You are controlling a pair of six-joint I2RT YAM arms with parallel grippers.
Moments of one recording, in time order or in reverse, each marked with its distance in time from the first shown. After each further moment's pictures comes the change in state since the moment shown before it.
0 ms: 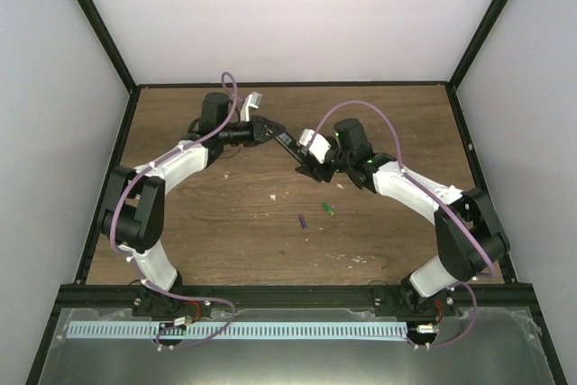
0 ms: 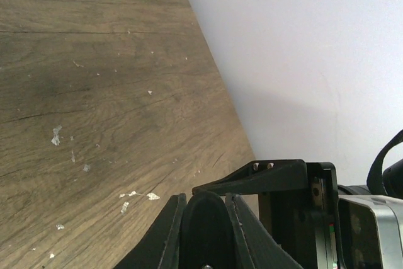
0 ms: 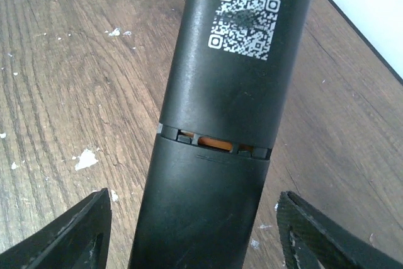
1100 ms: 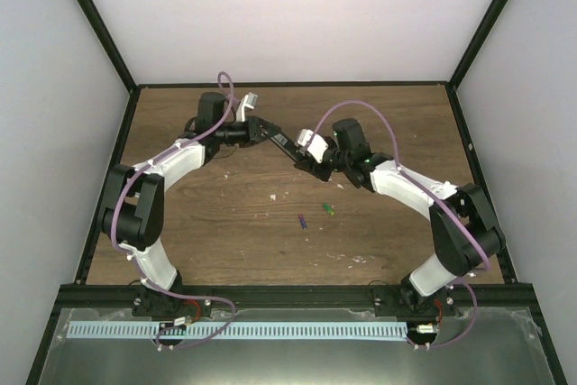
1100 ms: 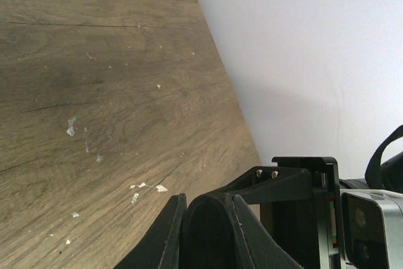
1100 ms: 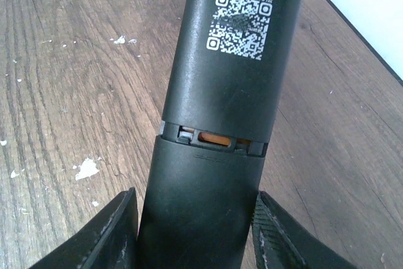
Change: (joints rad) left arm 0.034 0.013 0.012 -0.046 0.034 0.028; right arm -0.002 0.031 0.000 0.032 -0.035 -0.012
